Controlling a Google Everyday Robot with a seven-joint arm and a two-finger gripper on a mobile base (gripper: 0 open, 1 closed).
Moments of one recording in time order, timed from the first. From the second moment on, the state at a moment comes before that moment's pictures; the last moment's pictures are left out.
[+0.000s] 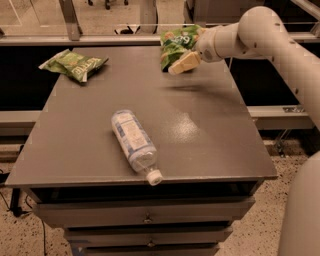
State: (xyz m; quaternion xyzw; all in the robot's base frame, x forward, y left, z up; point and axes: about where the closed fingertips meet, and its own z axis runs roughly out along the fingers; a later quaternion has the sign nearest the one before) arm 0.795 -0.102 0.898 -0.46 0.71 0.09 0.52
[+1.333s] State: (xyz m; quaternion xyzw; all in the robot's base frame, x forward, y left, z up) arm 0.829 -0.109 0.886 -0.44 0.73 0.07 0.53
